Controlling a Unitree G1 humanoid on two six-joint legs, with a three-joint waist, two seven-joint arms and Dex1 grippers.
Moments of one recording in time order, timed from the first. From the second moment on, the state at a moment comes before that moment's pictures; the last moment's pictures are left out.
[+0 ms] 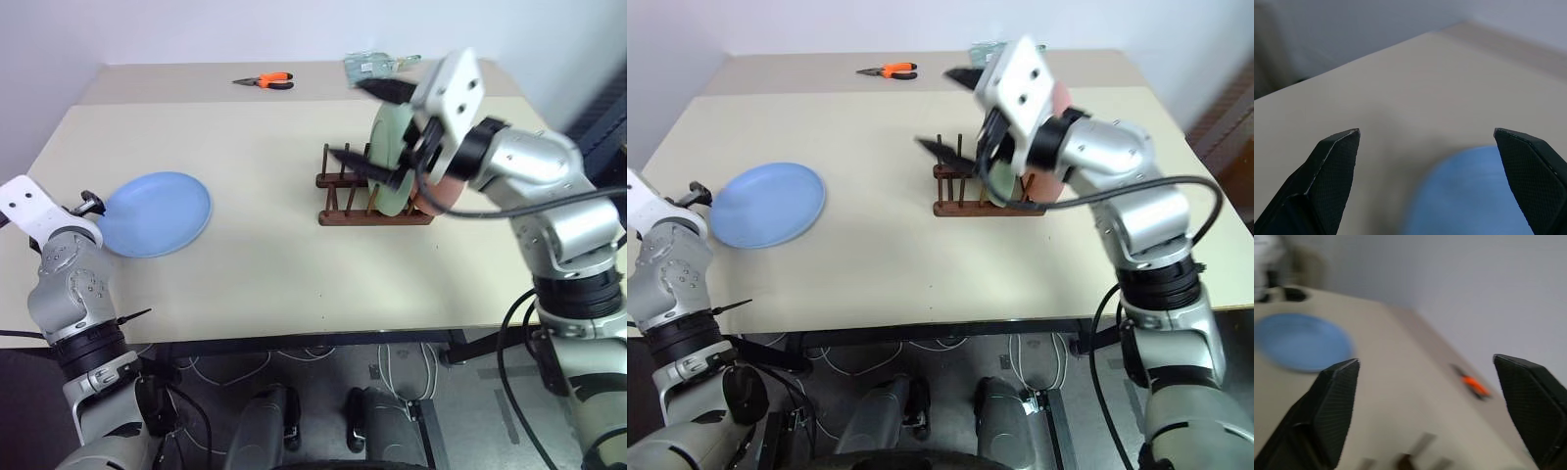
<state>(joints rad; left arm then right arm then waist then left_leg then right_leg) -0.53 0.35 0.64 0.02 -0.29 0.71 0.33 -0.83 -0.64 0.15 -0.28 0.44 0.45 0.72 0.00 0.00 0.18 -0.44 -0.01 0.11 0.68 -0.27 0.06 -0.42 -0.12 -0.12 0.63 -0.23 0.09</state>
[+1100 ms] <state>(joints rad) -0.60 0.23 0.40 -0.39 -0.55 0.85 0.10 -0.83 -0.46 0.49 0.03 -0.23 -0.04 0.68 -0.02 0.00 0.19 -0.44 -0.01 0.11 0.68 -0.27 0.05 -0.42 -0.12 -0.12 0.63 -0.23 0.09</state>
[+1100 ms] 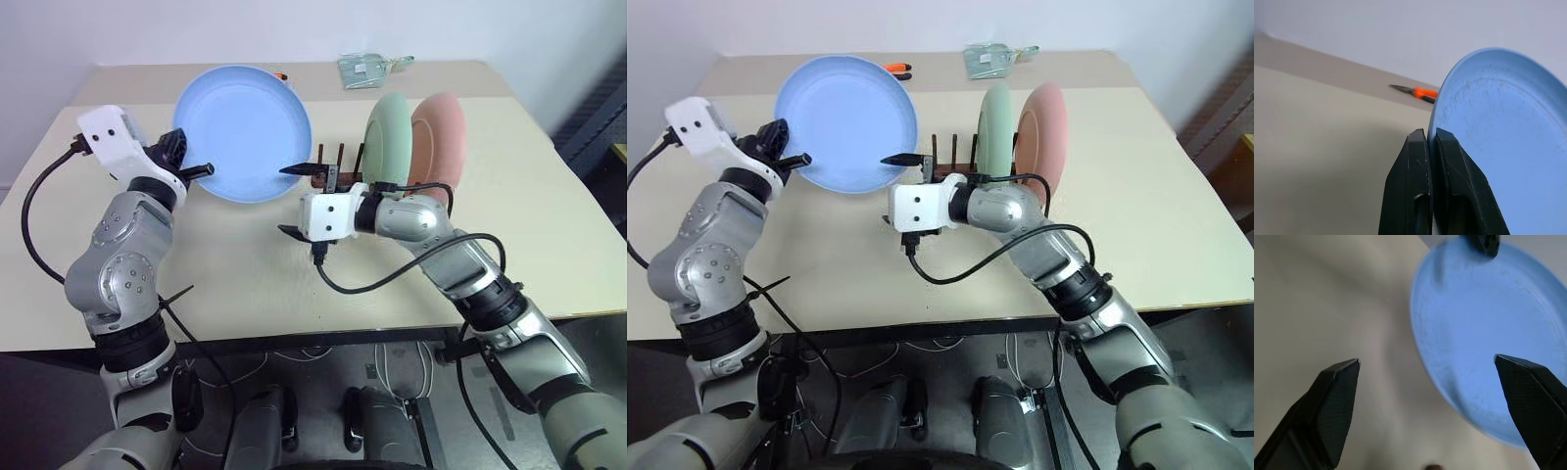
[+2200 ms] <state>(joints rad) -0.19 0.52 0.08 -0.26 -0.30 0.44 -0.30 -0.88 -0.13 -0.15 -0.26 0.68 0.83 0.36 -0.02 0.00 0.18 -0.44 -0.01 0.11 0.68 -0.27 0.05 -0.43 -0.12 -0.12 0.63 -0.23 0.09</state>
